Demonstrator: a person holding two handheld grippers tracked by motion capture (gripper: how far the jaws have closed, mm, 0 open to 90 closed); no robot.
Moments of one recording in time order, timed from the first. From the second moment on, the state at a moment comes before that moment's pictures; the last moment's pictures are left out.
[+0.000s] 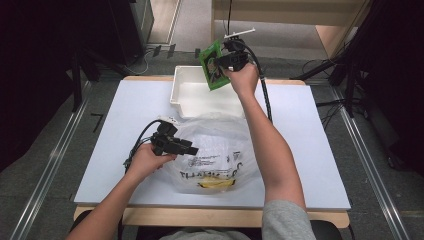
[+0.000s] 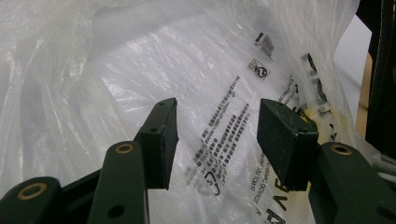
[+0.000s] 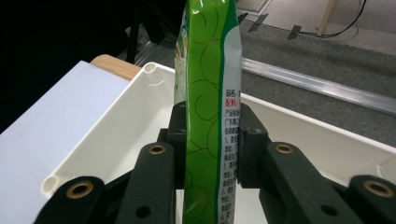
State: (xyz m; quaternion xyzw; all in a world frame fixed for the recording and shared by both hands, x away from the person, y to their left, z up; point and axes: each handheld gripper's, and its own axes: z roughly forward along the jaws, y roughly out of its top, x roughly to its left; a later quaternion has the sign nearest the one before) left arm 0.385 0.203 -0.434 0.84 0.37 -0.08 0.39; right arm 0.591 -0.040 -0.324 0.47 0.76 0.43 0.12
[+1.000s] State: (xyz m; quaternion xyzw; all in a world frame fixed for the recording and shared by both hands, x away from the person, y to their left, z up) left arm 0.385 0.202 -0.434 0.84 0.36 -0.08 0.39; right arm 0.630 -0.016 -0.355 0.50 0.76 0.38 0.16
